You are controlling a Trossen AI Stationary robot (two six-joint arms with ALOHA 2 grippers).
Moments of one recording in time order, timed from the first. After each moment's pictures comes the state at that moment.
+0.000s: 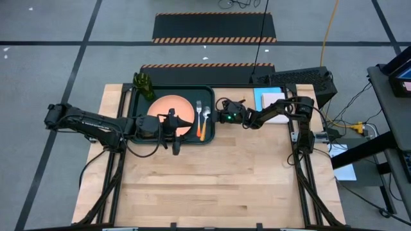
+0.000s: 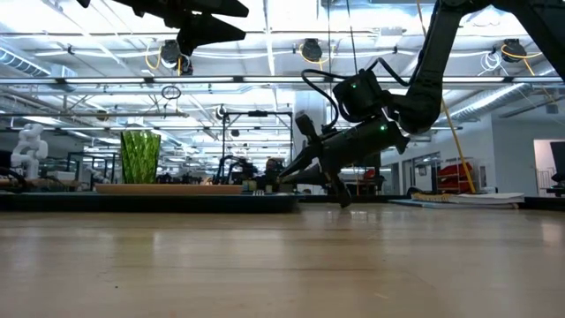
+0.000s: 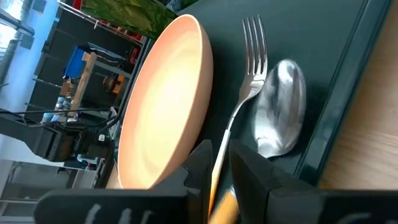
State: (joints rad) left arm -0.10 1.15 0.76 0.15 -0.23 -0.14; right arm -0.35 1.98 0.73 0.82 -0.05 1.06
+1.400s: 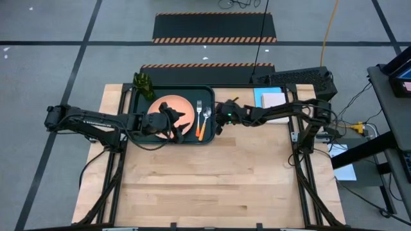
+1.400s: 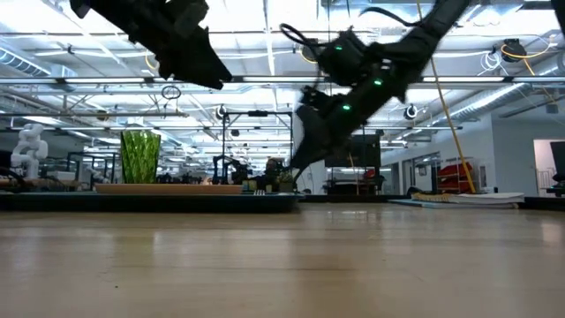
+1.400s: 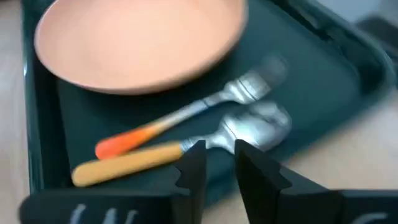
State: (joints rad) left arm -0.01 1.16 0.76 -0.11 -0.44 -0.17; right arm -0.26 1.74 0.88 0.21 0.13 0.19
